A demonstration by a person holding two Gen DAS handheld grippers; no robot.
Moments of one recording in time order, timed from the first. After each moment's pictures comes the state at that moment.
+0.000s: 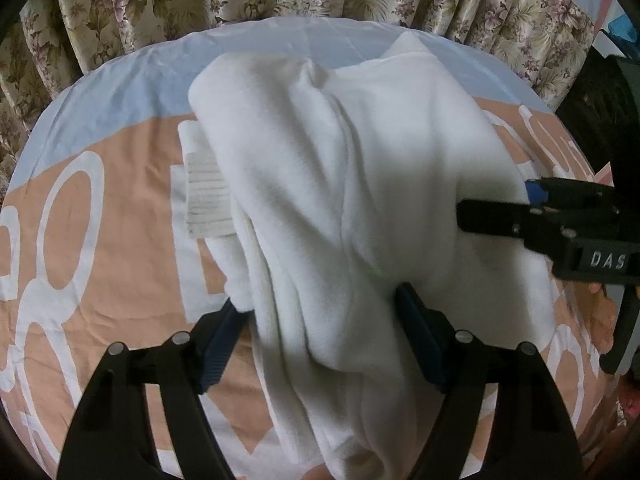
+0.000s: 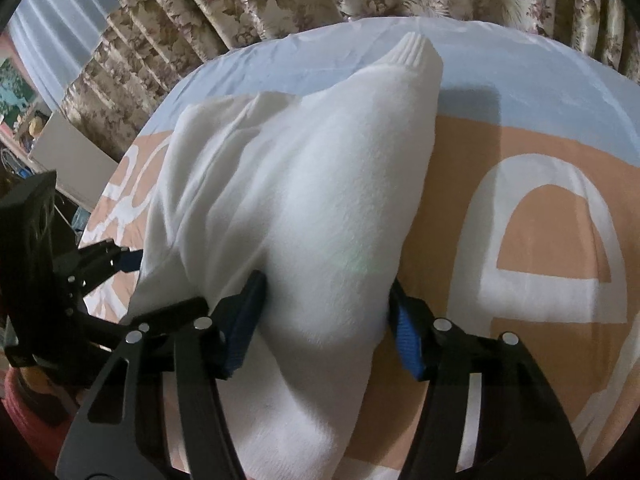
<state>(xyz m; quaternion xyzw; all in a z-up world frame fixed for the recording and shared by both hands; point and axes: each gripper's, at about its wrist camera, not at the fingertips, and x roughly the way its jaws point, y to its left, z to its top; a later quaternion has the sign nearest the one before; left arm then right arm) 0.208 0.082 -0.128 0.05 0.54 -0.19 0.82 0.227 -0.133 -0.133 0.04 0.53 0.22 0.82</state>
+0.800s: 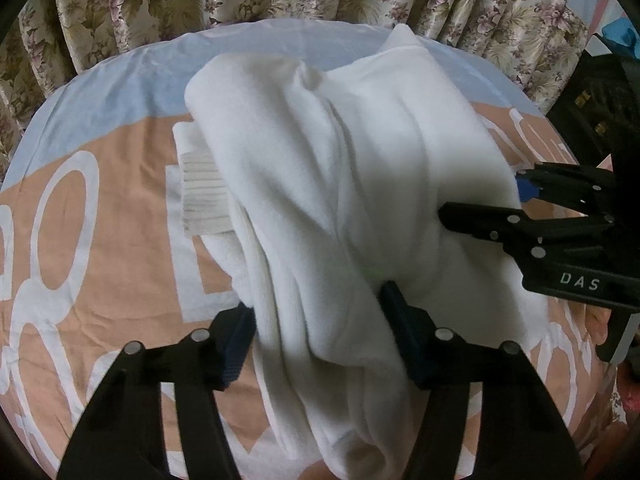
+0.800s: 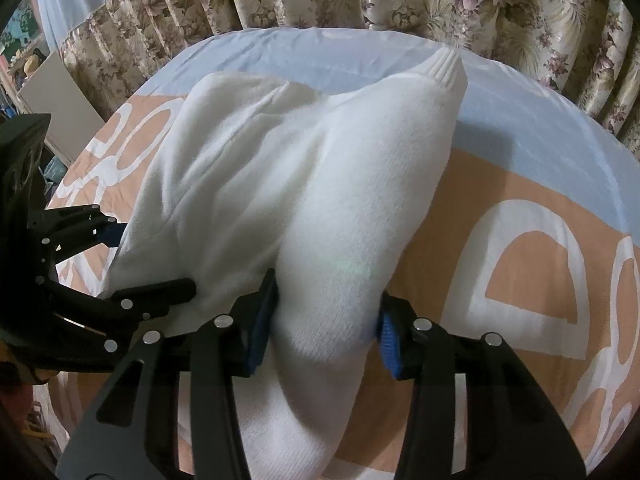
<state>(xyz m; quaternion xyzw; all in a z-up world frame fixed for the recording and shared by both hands) 0.205 0.083 -0.124 0.04 0.53 -0.21 0.82 0.222 -0.107 -0.123 -0.06 0.51 0.21 0.83</state>
